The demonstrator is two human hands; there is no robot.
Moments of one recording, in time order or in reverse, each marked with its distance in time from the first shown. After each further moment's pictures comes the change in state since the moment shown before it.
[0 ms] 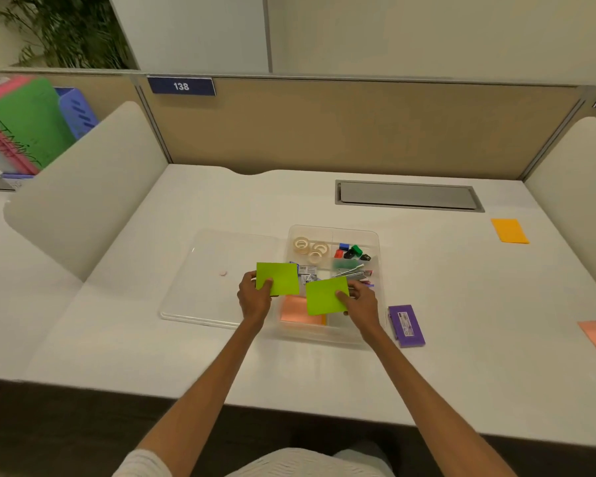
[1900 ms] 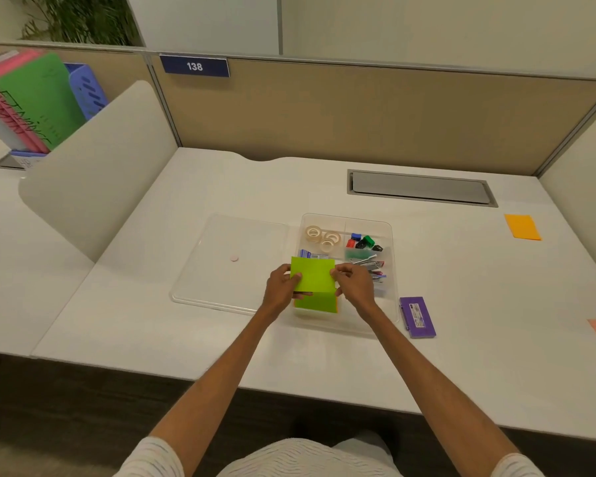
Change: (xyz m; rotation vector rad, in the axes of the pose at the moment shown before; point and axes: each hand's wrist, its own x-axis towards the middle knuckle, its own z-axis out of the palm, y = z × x) left_hand -0.006 -0.009 0.001 -0.037 -0.431 0.084; right_hand 0.001 -0.029 0.035 -0.242 -0.060 -0.050
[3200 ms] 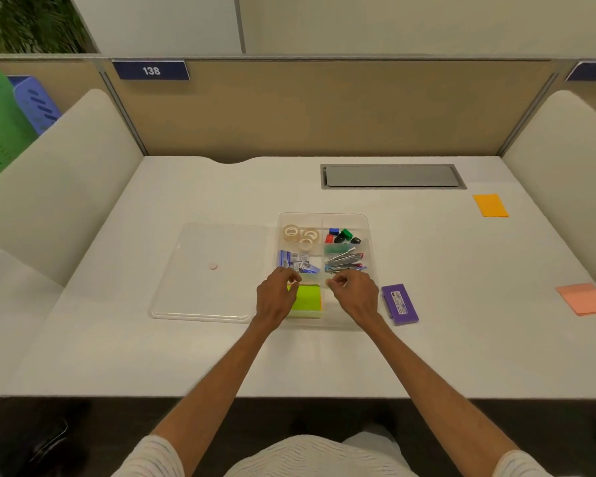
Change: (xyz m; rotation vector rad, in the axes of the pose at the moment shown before) left_hand -0.001 -0.007 0.023 0.775 0.069 0.337; right_hand -0.012 0.033 -0.021 -0.443 0.204 -0.118
